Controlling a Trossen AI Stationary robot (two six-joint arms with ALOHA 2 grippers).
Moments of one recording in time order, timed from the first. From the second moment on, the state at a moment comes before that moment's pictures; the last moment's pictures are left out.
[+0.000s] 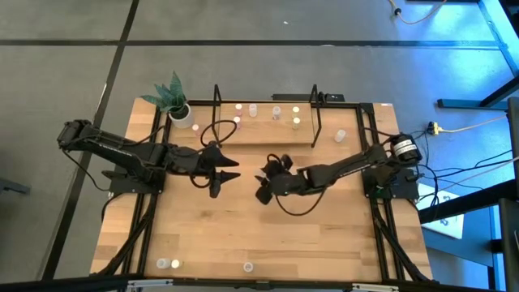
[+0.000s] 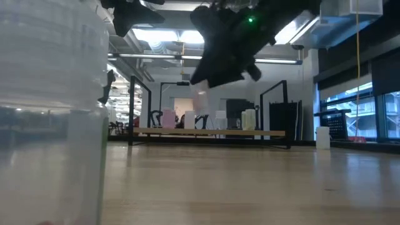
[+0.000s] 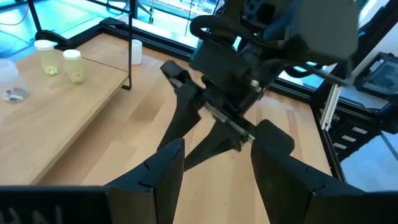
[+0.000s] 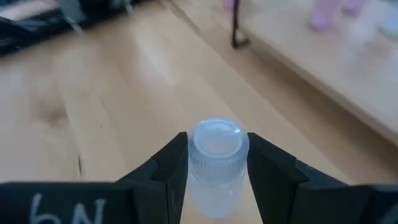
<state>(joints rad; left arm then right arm) -0.21 1.06 0.77 -0.07 -0.31 -0.42 0.22 1.79 1.12 -0.04 0.58 0.58</state>
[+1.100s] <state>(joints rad) -0.21 1.06 0.77 -0.07 -0.31 -0.45 0.16 1.79 0.76 0.42 0.36 0.25</state>
